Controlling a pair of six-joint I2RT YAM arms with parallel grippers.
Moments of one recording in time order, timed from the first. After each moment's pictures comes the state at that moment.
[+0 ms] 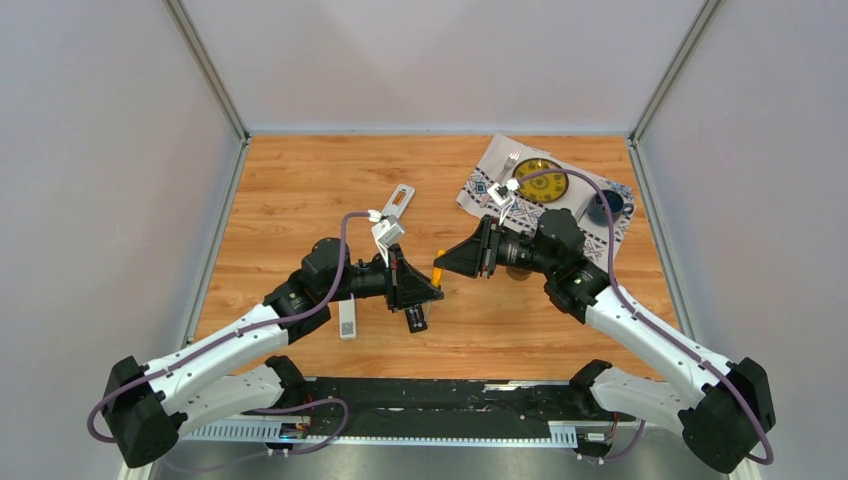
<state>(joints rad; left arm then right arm) -0.83 0.92 0.64 0.16 0.54 -0.54 0.64 1.03 0.75 0.21 -0.66 0.81</state>
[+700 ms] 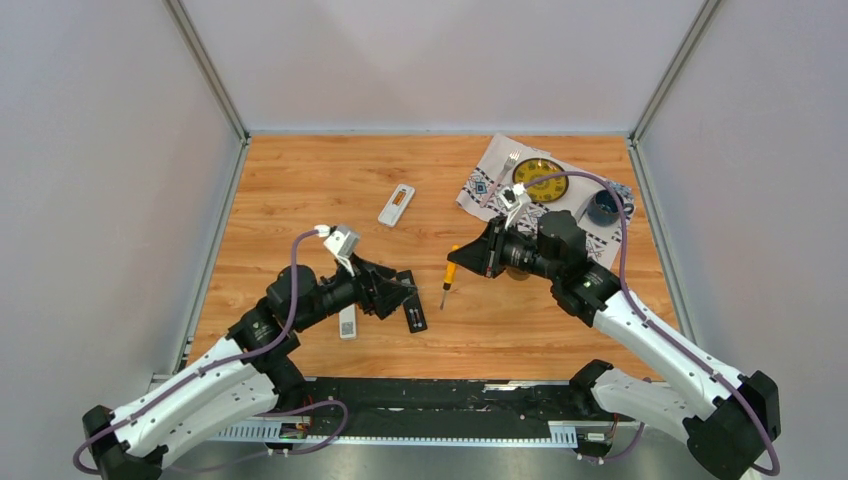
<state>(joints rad) -0.83 0.65 0.55 0.02 0.21 -0.51 0.64 0.98 0.77 0.00 -0.46 0.63</state>
